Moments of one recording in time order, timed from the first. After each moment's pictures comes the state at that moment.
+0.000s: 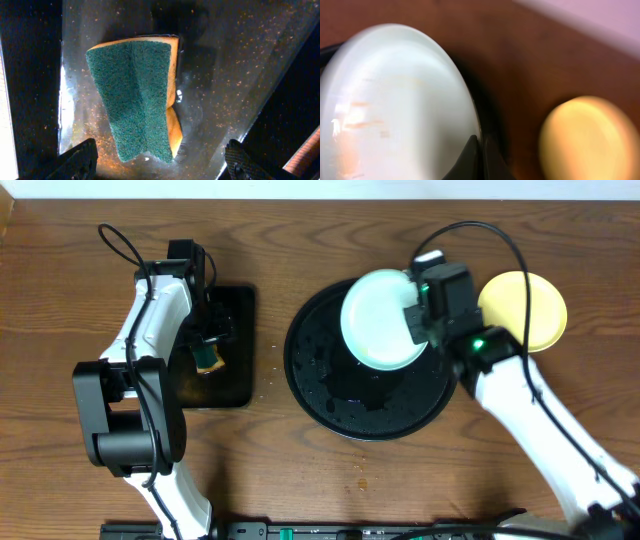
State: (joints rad) left arm 0.04 1.96 1.47 -1.05 -0.04 -0.25; right arm 0.43 1.47 1.13 -0.42 0.31 -0.08
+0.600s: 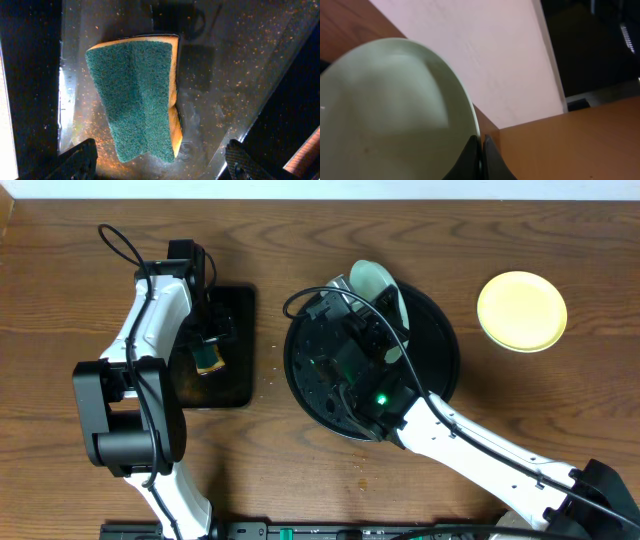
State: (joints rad) left arm 0.04 1.96 1.47 -1.05 -0.04 -0.25; right arm 0.90 1.57 1.13 -0.07 1.24 -0.56
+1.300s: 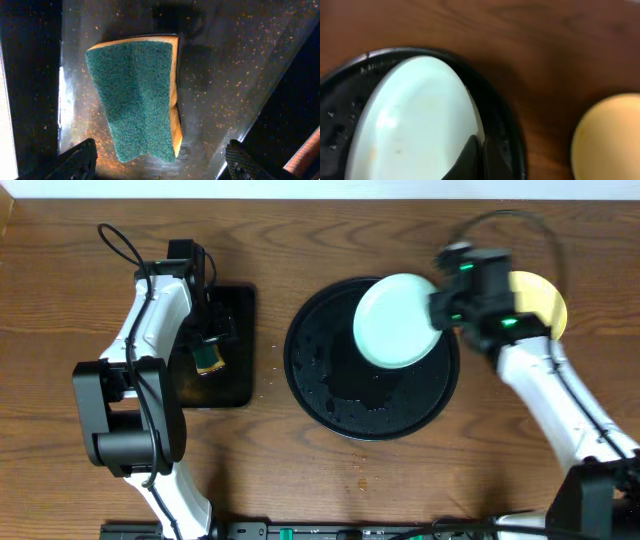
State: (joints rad) left arm 0.04 1.96 1.47 -1.05 -0.04 -0.25; right arm 0.14 1.57 1.13 -0.36 -0.14 0.01
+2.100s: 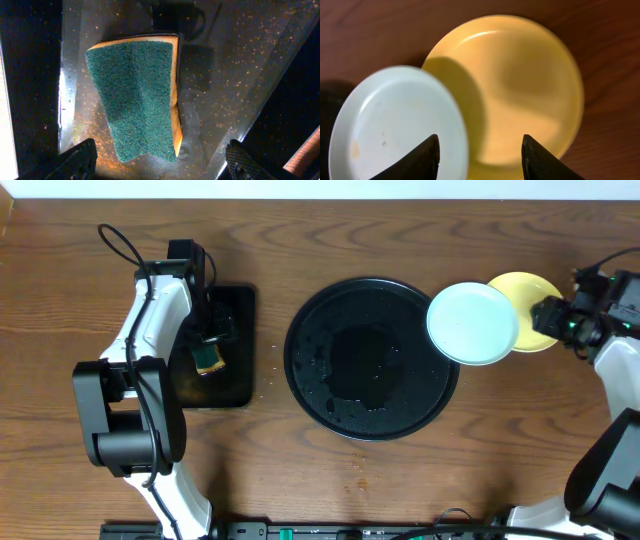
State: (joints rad) left arm 0.04 1.96 1.47 -1.05 -0.04 -0.25; right arm -0.39 1.71 1.13 -0.38 -0.33 0.01
